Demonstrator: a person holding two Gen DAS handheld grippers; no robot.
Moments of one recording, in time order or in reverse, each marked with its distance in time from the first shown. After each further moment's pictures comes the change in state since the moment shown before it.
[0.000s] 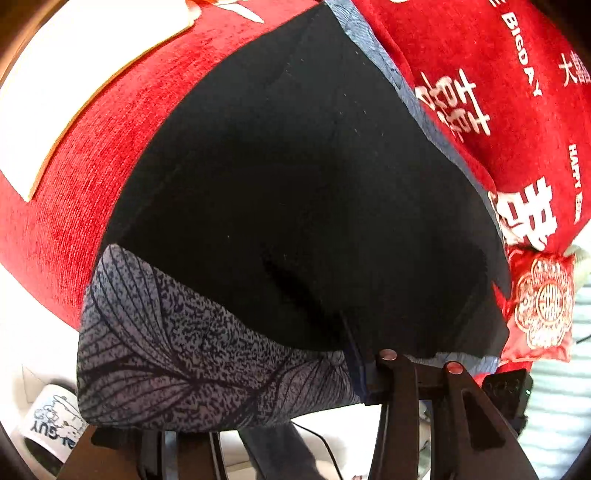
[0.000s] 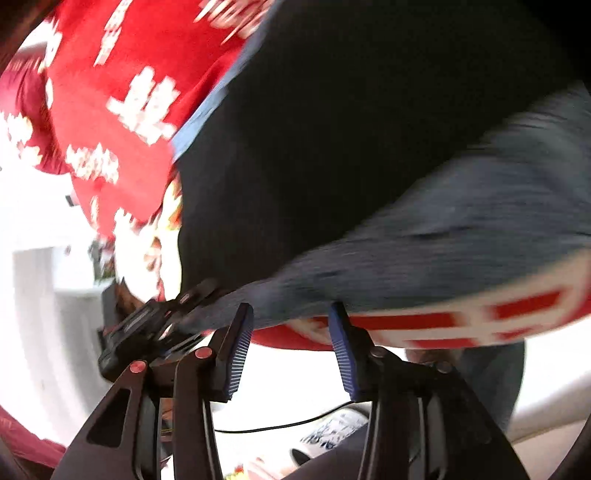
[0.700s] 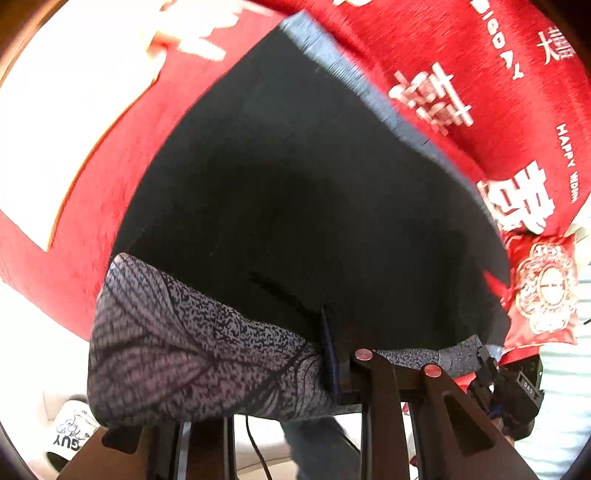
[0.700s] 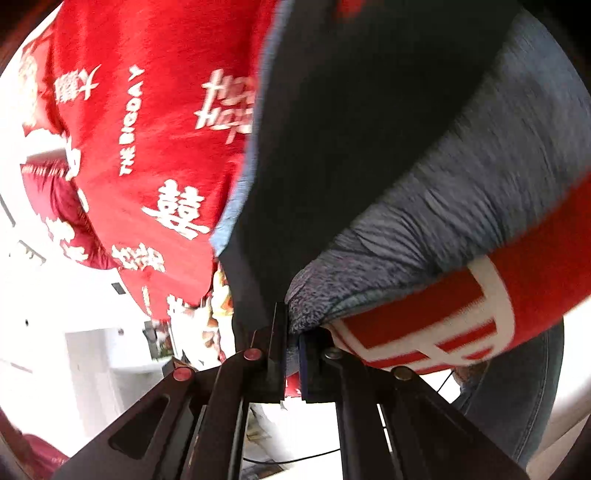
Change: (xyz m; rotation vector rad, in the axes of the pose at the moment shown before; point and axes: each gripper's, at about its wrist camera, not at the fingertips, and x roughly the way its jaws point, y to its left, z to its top) left arm -0.033 -0.034 0.013 0.069 -0.024 0.026; right arm -0.069 -0.017 0.033 0.168 -0.193 0.219
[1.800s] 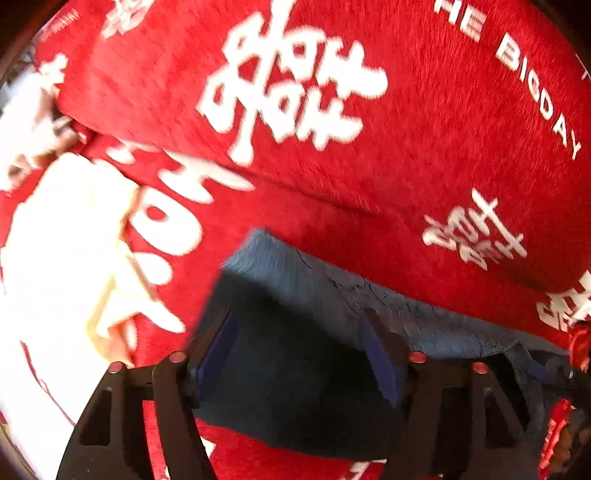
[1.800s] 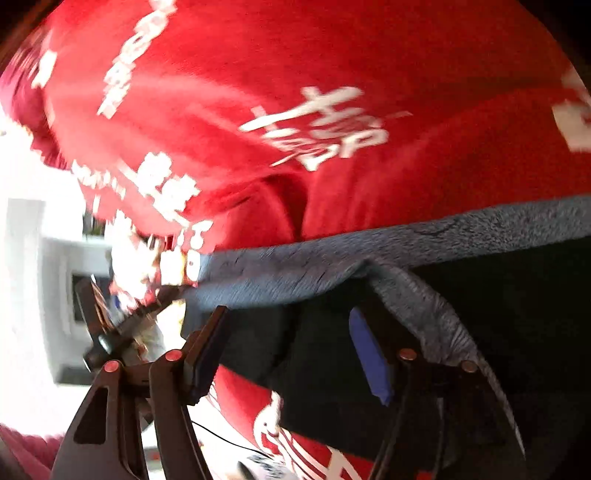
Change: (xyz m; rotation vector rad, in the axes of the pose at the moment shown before) left arm 0.005 -0.101 0.183 0.062 -0.338 0.374; right arm 0.135 0.163 0.234 -0.499 0.345 -0.245
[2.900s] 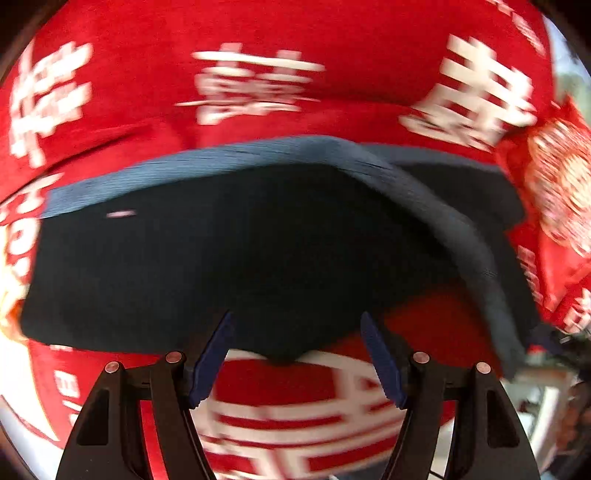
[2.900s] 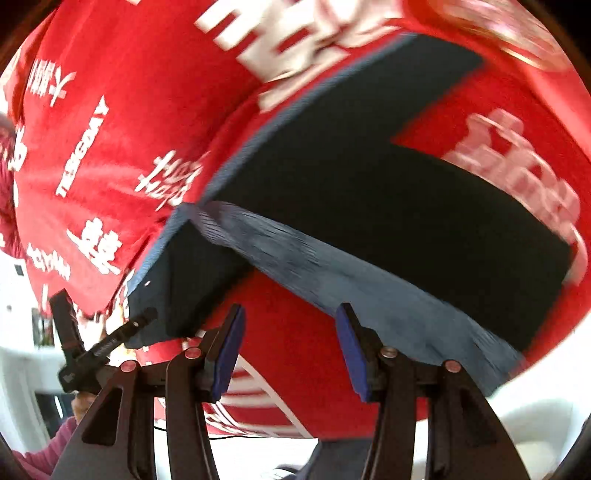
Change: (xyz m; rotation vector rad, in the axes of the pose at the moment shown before) left arm -0.021 -0.194 -0.147 0.502 0.240 -0.283; right arm -0.184 -0.092 -0.212 0.409 -0.335 -0.300
